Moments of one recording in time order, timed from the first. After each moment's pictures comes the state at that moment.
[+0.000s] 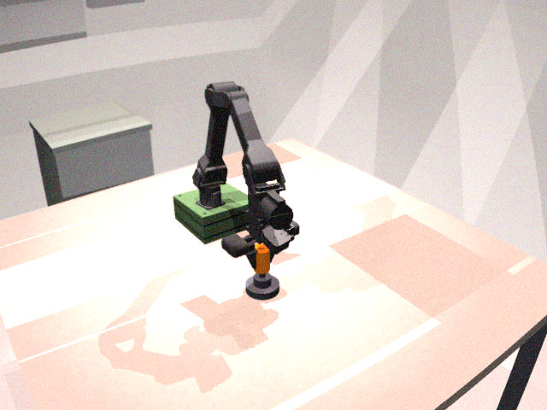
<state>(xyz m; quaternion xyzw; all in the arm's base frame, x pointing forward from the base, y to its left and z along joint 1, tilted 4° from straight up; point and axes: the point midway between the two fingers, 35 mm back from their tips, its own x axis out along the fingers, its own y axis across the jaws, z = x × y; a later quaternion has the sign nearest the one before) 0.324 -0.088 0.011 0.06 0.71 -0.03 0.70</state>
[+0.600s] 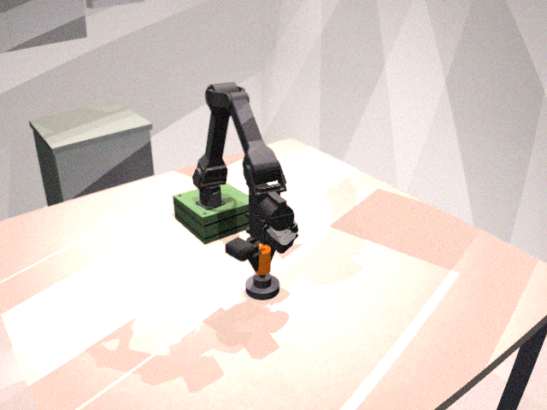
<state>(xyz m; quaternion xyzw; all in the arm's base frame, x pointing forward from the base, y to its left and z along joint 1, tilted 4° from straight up) 0.328 -0.090 0.011 -0.01 0.71 0.04 0.70</state>
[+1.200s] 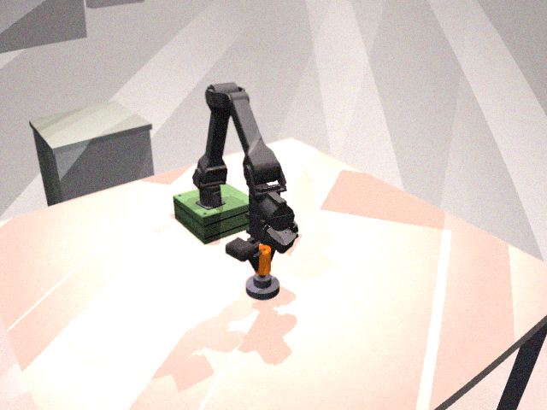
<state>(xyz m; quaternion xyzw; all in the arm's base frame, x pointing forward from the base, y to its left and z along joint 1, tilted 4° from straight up) 0.329 -0.090 0.011 -0.01 0.71 0.04 0.70</state>
